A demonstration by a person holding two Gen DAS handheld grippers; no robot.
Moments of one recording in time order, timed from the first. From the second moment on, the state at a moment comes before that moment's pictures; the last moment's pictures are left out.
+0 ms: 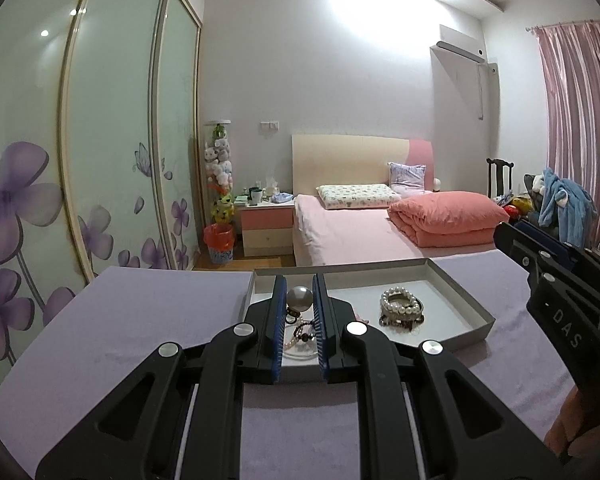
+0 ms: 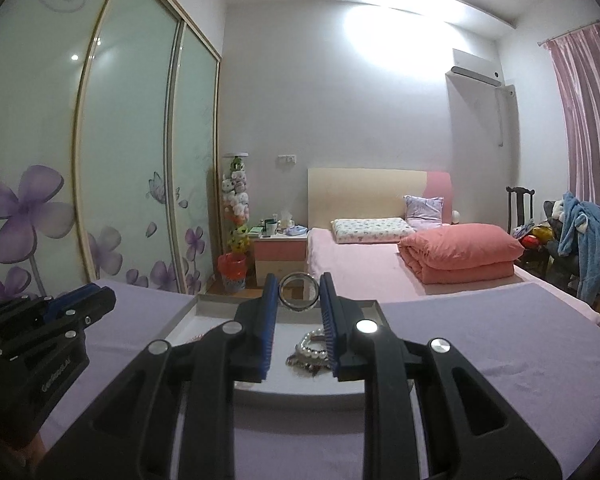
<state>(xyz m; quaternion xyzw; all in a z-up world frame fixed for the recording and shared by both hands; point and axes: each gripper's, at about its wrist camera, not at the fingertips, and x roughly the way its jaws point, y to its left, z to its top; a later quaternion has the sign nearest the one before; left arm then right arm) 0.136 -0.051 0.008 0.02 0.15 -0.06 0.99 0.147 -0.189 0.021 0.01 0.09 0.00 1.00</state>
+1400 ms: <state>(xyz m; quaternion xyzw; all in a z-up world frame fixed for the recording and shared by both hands) 0.225 -0.021 -0.017 -0.11 0.28 -0.11 0.95 0.251 -0.244 -0.022 0.14 0.24 0.03 0.96</state>
